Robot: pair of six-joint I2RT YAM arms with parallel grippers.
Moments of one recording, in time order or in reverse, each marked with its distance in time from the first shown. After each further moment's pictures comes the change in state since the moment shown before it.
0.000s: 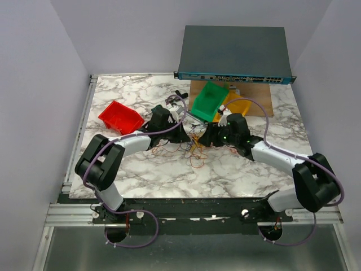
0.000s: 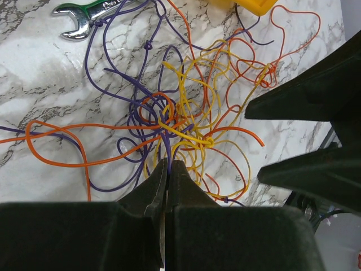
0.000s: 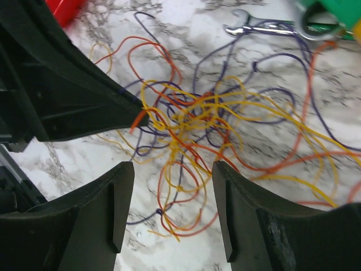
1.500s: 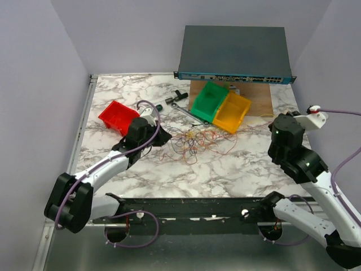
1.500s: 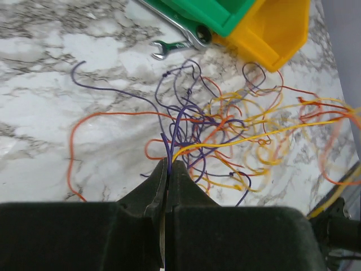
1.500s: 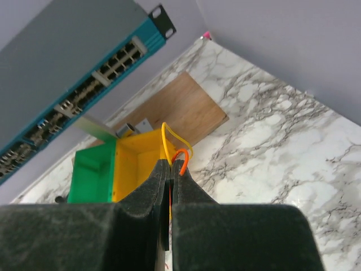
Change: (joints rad) left arm 0.079 -0.419 -0.275 0.019 -0.217 -0.065; right arm 0.072 -0.595 0.283 -0.626 1.344 0.257
